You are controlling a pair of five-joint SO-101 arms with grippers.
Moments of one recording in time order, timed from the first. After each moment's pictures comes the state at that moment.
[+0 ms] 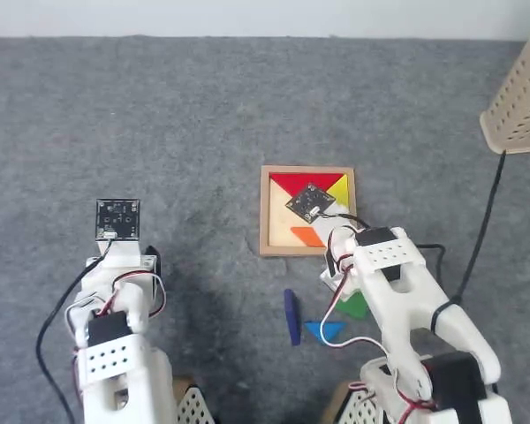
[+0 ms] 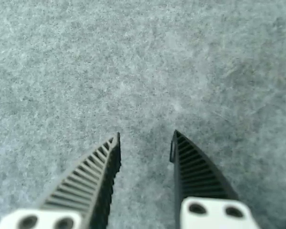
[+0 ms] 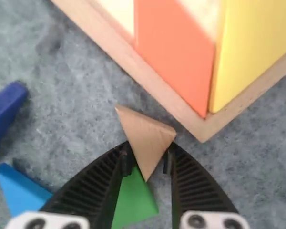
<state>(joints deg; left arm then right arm) -23.6 -70.3 94.0 37.8 -11.1 -18.2 -16.6 56.7 49.8 30.0</state>
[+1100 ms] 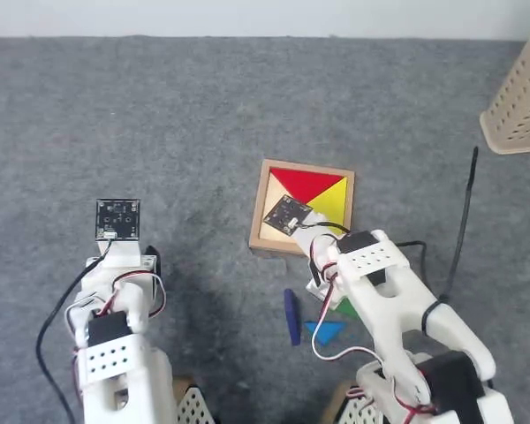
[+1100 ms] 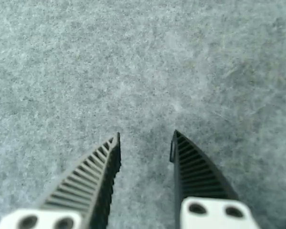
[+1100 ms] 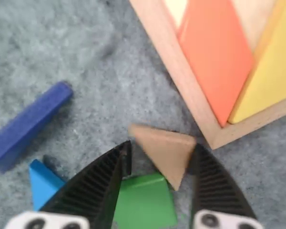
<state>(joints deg) -23.6 -70.3 94.0 37.8 -11.1 -25.2 -16.6 56.7 51.2 30.5</state>
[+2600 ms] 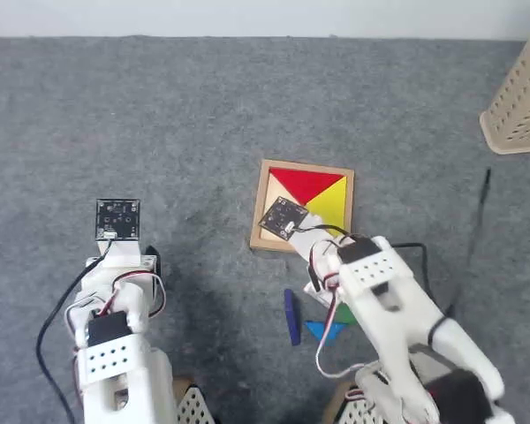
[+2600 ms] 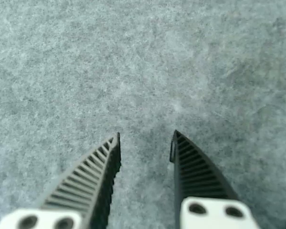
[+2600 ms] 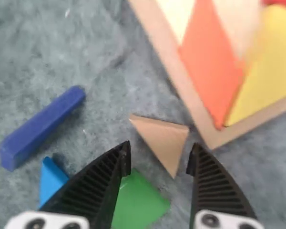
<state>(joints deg) -23.6 -70.3 94.0 37.8 -11.1 -26.9 -22.1 58.7 51.5 30.9</state>
